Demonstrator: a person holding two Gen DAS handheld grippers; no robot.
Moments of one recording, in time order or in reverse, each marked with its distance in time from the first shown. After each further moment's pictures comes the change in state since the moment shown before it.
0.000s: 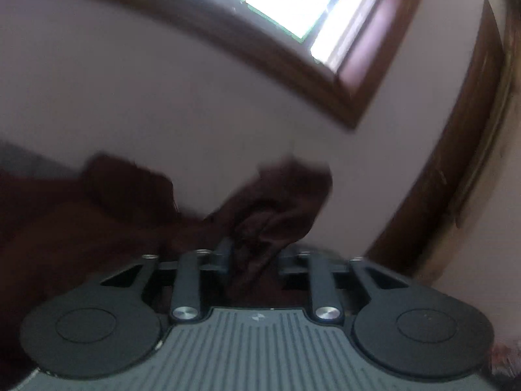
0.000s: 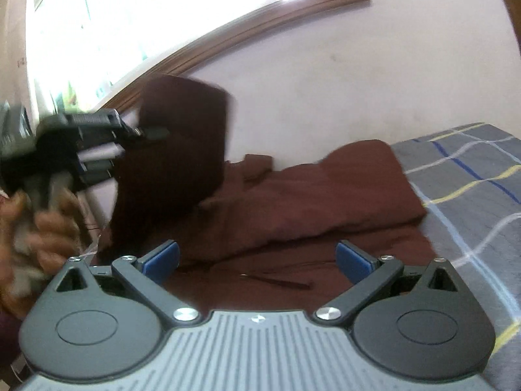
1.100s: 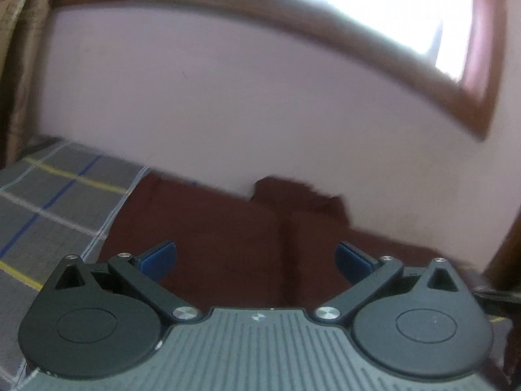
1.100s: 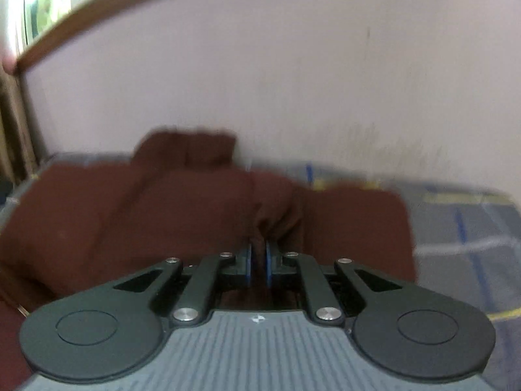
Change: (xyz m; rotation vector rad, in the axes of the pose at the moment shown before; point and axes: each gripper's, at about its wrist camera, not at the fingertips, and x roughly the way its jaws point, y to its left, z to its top) left arm -0.038 0.129 0.016 0.025 -0.071 0.474; right arm 0.170 -0.013 0.081 -0.259 0.251 -0.133
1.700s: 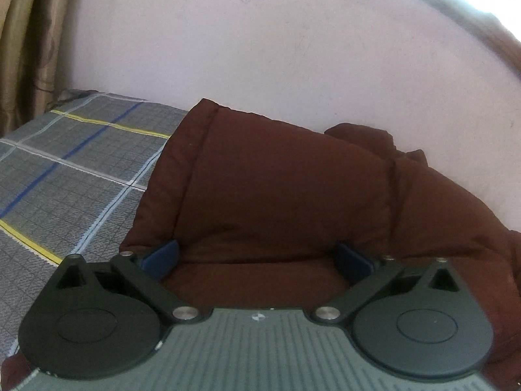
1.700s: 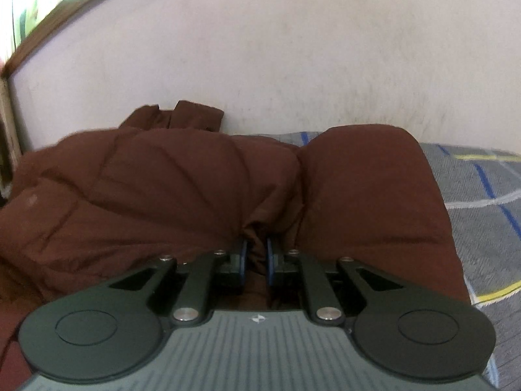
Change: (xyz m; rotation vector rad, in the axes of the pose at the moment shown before) left arm 0.060 0.035 -0.032 -0.016 0.108 0.158; right arm 0.035 -0.018 -0.045 0.071 -0.049 0.007
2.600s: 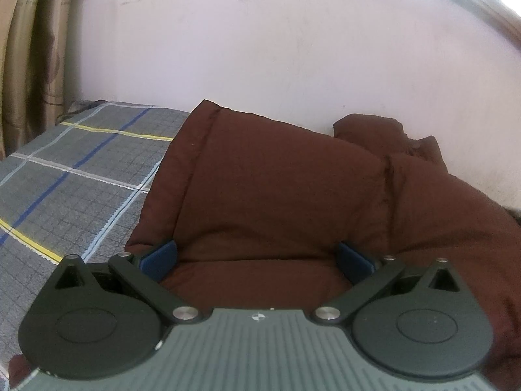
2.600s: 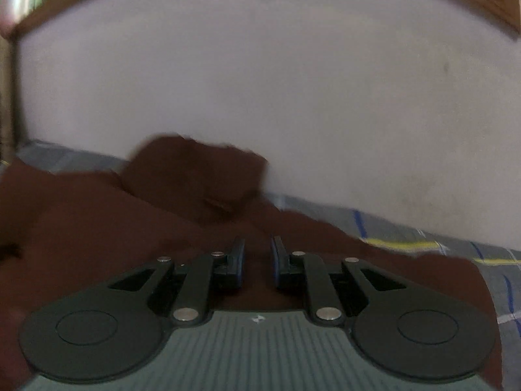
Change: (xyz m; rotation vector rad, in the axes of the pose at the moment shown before) left arm 0.004 -0.007 -0.003 0.057 0.001 0.075; right arm 0.061 0.084 0.069 -0.214 -0.021 -0.095
